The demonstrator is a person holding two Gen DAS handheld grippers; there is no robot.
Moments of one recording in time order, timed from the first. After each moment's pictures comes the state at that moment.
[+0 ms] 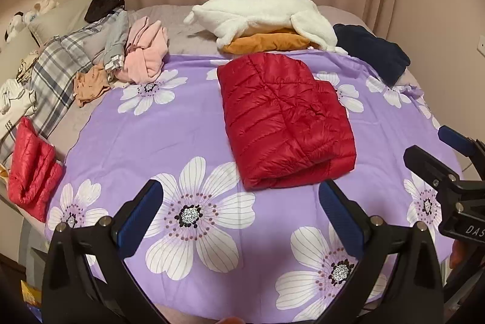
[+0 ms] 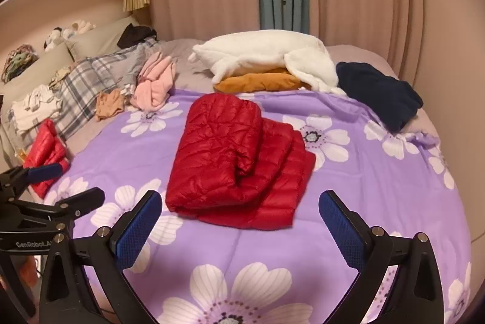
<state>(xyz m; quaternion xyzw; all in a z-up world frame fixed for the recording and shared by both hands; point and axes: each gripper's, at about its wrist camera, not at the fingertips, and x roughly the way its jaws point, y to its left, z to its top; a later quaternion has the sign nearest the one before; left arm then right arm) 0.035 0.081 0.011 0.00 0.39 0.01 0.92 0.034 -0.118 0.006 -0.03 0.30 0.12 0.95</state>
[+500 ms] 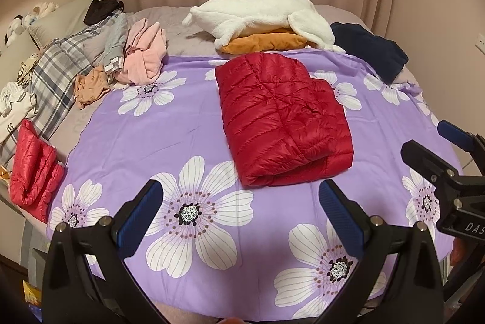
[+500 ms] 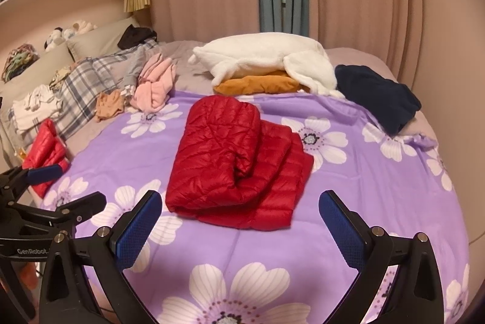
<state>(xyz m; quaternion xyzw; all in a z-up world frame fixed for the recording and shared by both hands) 0.032 0.075 0.014 0.01 0.39 0.01 0.92 0.029 -0.118 0.009 -0.03 0.30 0.11 0.95</state>
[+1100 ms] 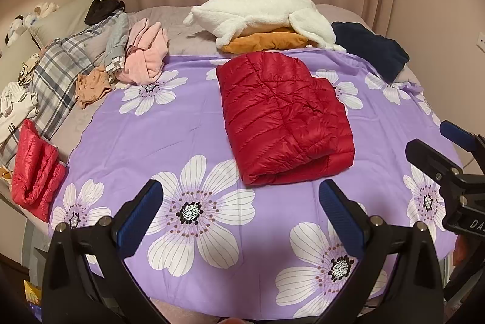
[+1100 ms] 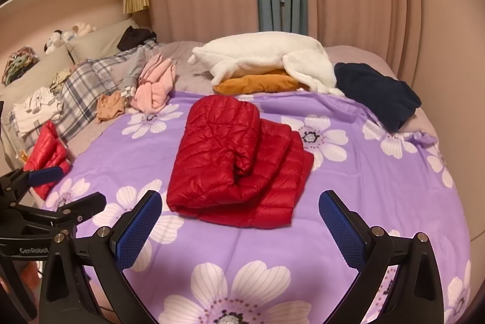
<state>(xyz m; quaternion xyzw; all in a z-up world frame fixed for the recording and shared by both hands) 0.027 0.075 0.015 0.01 0.39 0.01 0.92 0.026 -0.121 0.008 -0.03 0.30 0.12 0.95</state>
